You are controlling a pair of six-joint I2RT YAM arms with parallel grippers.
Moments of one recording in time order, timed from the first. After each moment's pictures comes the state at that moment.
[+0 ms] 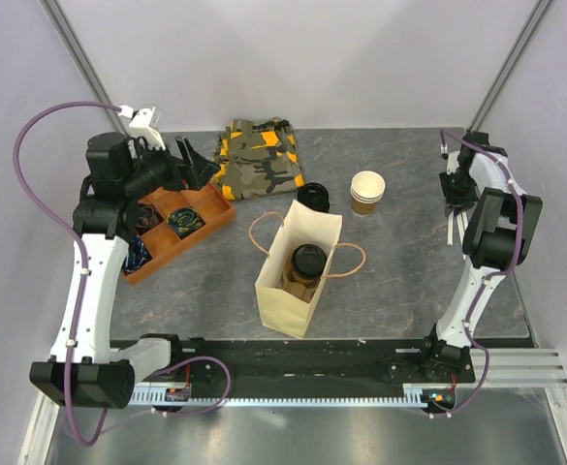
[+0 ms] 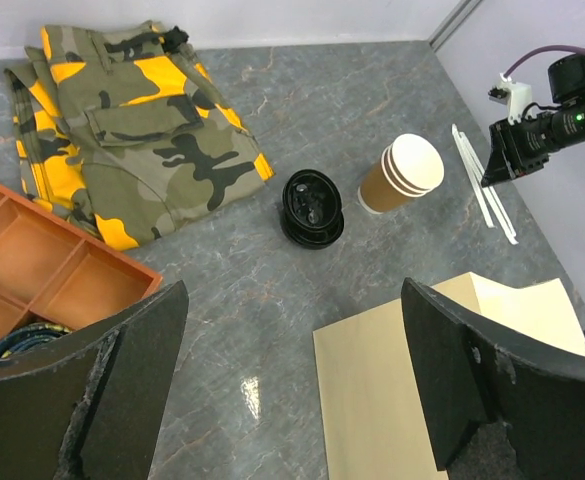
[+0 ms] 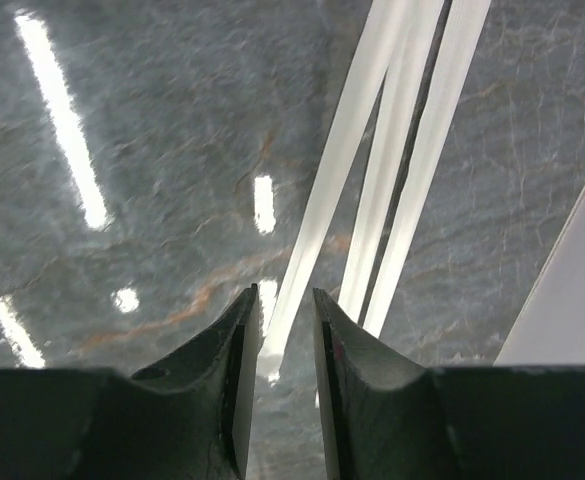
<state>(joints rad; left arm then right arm) -0.03 1.13 1.34 -0.51 0.53 -0.24 -0.26 2.09 1.70 -0.91 0.04 -0.27</state>
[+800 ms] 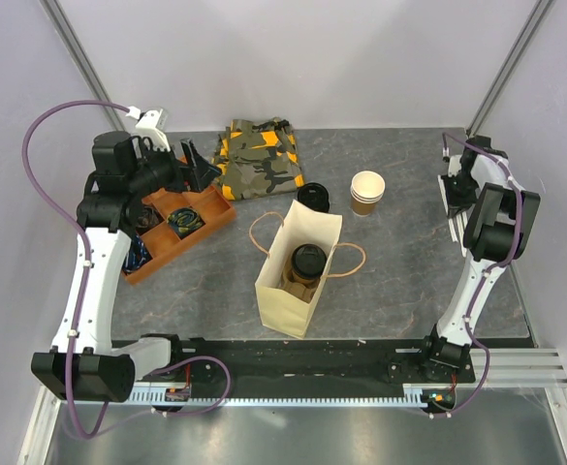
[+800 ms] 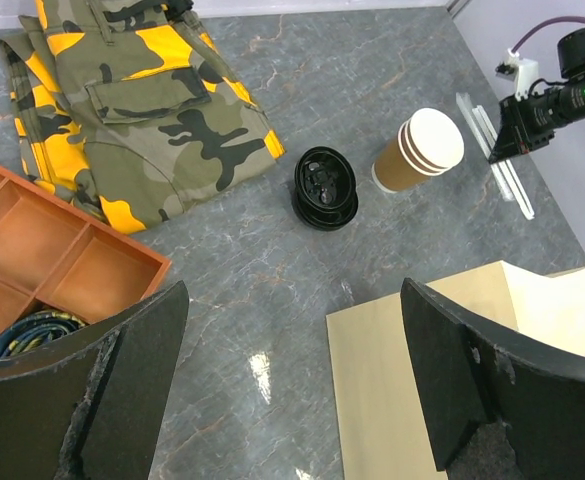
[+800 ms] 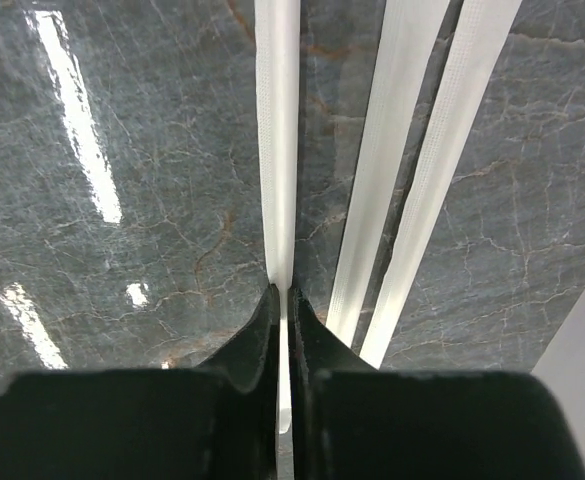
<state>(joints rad) -0.03 1.17 1.34 -0.54 0.53 -0.19 -0.30 2.23 1.78 -0.88 0.00 -0.31</state>
